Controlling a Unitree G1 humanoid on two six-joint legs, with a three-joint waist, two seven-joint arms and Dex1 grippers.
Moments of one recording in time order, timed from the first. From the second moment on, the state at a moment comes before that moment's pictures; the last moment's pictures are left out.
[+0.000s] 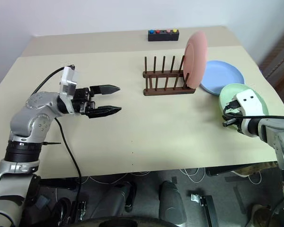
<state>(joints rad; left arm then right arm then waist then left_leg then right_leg) -0.59 0.58 0.03 -0.01 -0.64 0.46 -1.24 -0.24 -0.99 -0.25 -0.20 0.41 1.04 0.59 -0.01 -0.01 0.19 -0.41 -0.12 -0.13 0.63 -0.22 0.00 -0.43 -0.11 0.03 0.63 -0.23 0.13</state>
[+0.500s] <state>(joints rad) -0.66 0.52 0.07 0.11 -0.59 0.38 -1.10 -0.70 -0.91 -0.44 -0.11 0.51 1.00 0.55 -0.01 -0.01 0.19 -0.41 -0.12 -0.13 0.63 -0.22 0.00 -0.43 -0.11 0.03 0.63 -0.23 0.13</state>
